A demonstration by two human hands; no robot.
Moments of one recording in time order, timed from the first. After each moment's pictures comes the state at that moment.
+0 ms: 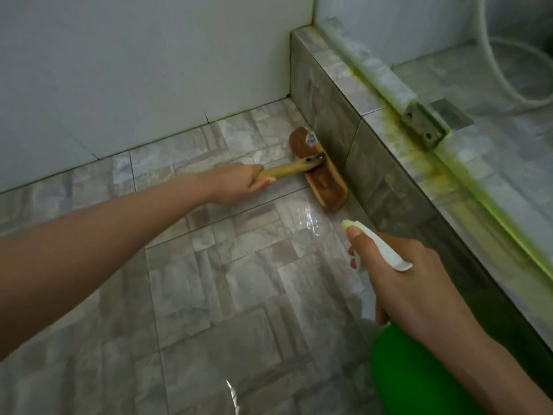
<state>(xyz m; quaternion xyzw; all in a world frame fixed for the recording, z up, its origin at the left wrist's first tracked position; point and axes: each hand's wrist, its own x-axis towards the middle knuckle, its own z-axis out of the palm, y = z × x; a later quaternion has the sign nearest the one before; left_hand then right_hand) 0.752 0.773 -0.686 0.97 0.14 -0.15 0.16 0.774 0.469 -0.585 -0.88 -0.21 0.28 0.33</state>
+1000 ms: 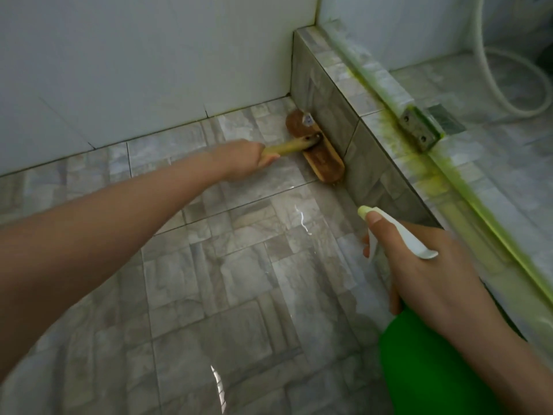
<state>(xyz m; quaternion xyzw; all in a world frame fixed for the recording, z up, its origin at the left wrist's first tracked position) 0.776 0.776 -0.677 0.97 0.19 -0.14 0.08 0.781 0.458 -0.558 -0.86 -0.18 0.28 0.38</state>
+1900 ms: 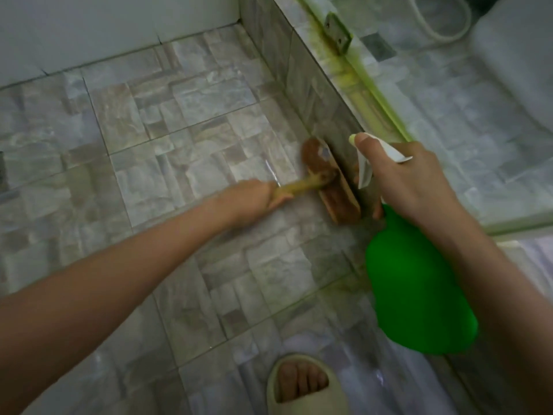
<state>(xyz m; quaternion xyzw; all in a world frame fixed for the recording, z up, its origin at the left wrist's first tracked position) 0.669 0.541 -0.686 0.96 0.13 -0.16 0.18 0.758 0.356 -0.535 -0.90 -0.15 0.21 0.34</state>
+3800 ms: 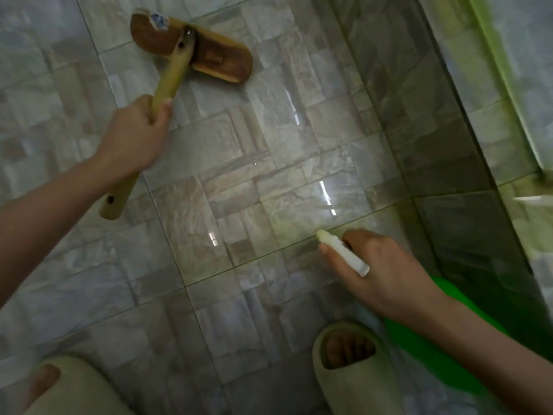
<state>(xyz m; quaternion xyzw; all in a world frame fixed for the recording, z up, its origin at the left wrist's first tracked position) 0.534 0.610 -0.686 0.87 0.46 -0.01 0.20 0.658 0.262 -0.630 -0.84 -0.39 0.35 0.16</state>
